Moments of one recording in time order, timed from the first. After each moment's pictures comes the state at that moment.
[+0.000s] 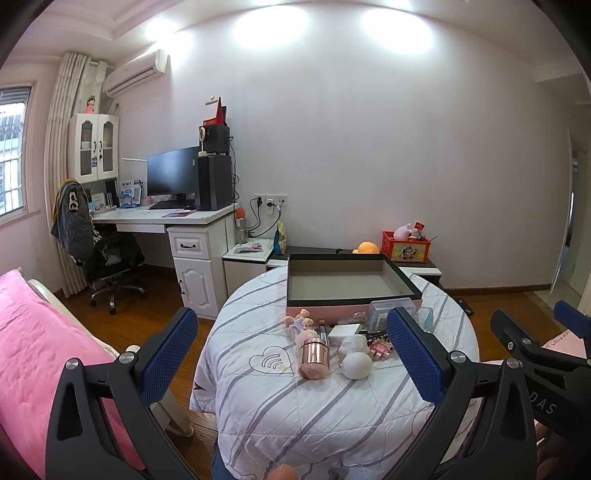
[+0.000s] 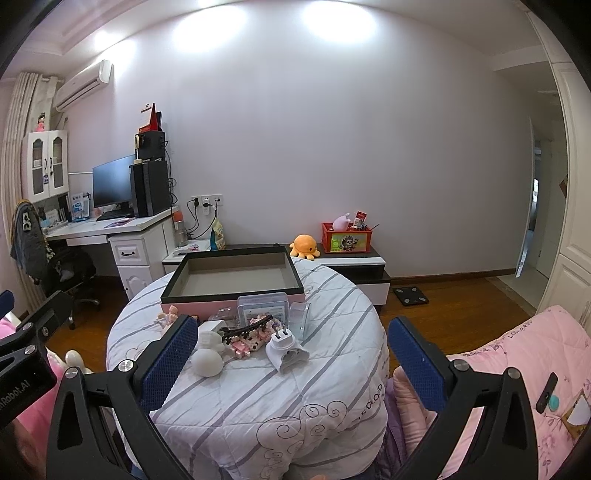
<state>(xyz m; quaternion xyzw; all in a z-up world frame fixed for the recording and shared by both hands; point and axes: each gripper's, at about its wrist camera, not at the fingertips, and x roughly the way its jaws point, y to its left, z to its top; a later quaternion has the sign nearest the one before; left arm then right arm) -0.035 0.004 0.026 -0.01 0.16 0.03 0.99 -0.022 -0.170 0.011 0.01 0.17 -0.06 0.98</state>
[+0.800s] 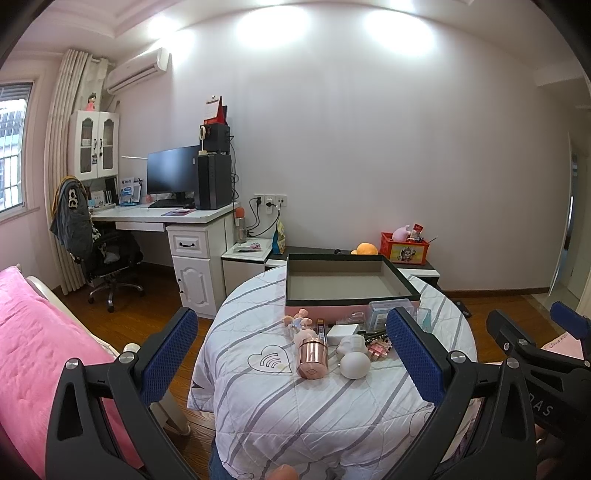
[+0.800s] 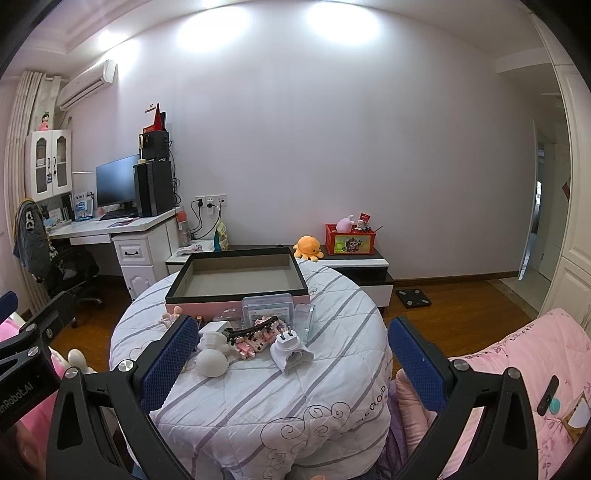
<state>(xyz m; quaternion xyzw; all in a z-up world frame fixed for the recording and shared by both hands) -0.035 0.005 0.024 -0.01 0.16 0.03 0.99 -0.021 -0.165 0.011 0.01 0.17 -0.05 0.98</state>
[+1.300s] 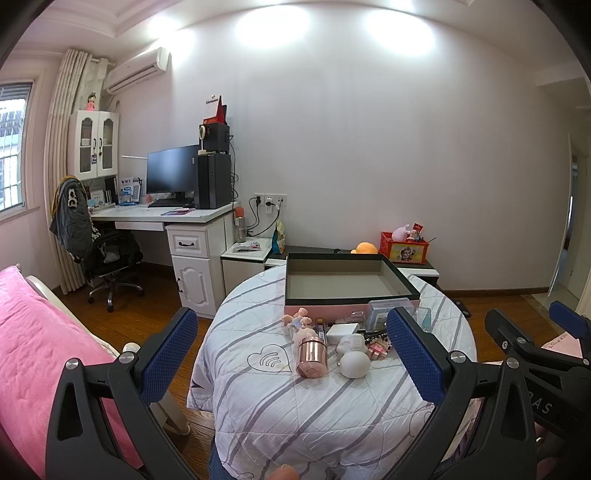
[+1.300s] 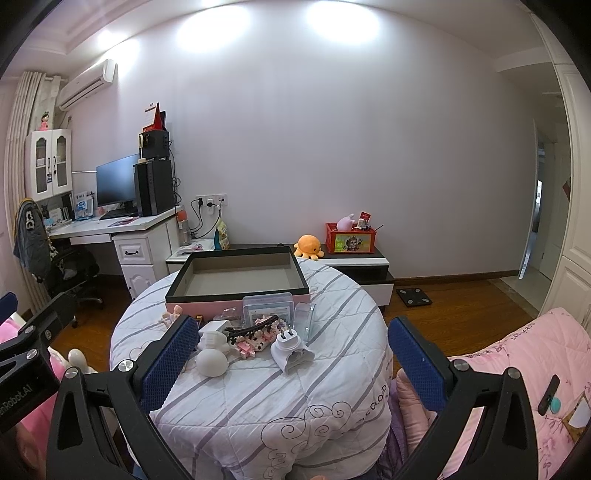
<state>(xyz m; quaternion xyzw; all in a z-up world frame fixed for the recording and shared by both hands) -0.036 0.007 0.024 -0.01 0.16 0.03 0.99 -0.020 -0.165 0.010 0.01 0.18 -0.05 0.98</state>
